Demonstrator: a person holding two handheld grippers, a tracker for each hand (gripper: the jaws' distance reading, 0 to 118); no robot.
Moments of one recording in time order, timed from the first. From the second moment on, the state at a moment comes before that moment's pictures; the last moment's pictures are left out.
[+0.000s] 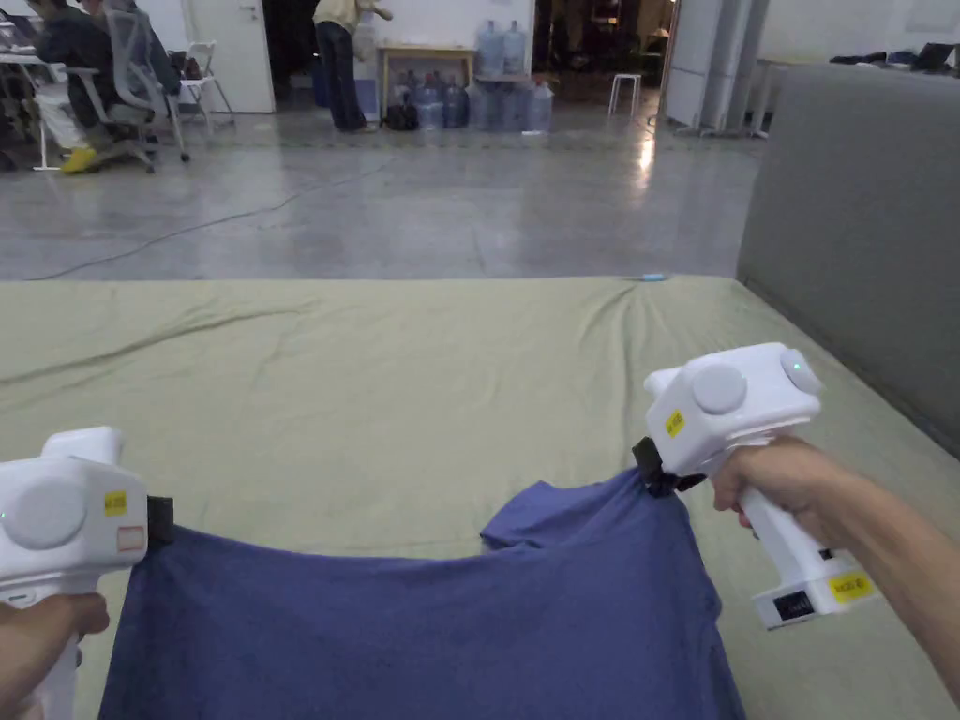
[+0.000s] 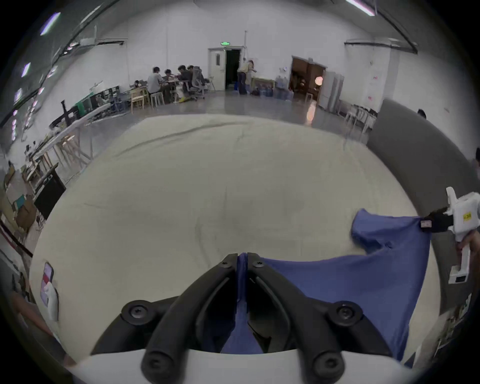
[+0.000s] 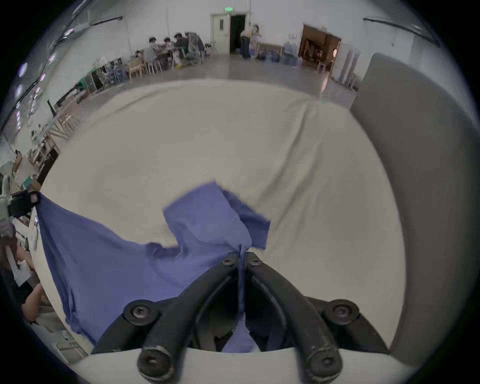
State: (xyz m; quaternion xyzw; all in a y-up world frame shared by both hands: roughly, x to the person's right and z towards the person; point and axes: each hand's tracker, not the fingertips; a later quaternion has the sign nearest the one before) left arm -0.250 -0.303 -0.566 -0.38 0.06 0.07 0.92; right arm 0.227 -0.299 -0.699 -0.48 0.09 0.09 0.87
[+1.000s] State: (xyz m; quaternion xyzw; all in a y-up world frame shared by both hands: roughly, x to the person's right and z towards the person) left arm -0.278 0.140 -0.581 -0.08 0.10 0.07 0.99; right arm 0.218 0.192 -0.650 -0.11 0.01 0.06 0.99
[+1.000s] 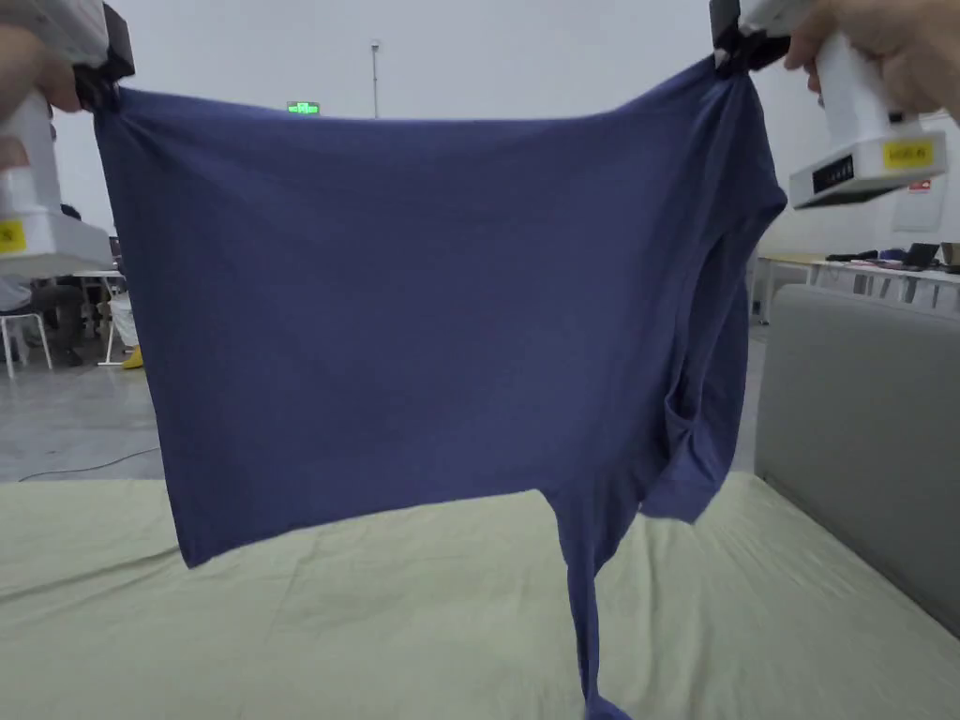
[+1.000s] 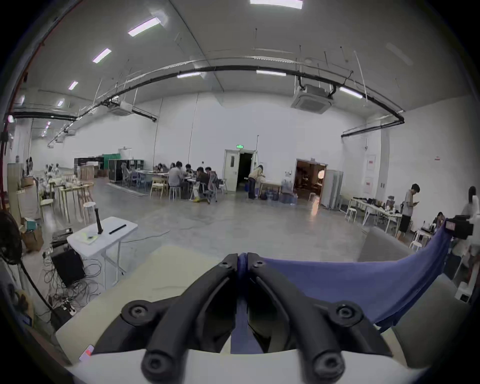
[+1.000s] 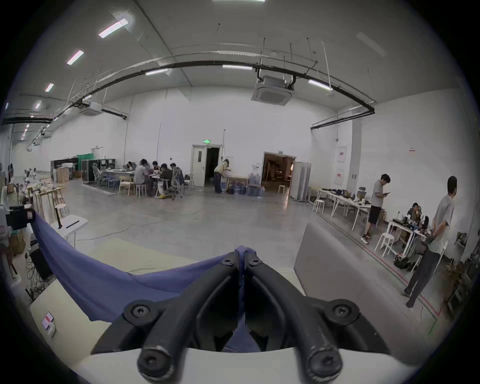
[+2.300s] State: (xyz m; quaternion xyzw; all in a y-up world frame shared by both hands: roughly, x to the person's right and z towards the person) left arm -0.237 -0.317 -0.273 -0.46 -0.04 0.03 0.89; right arm 0.273 -0.286 -0.318 -0.47 0.17 0.11 0.86
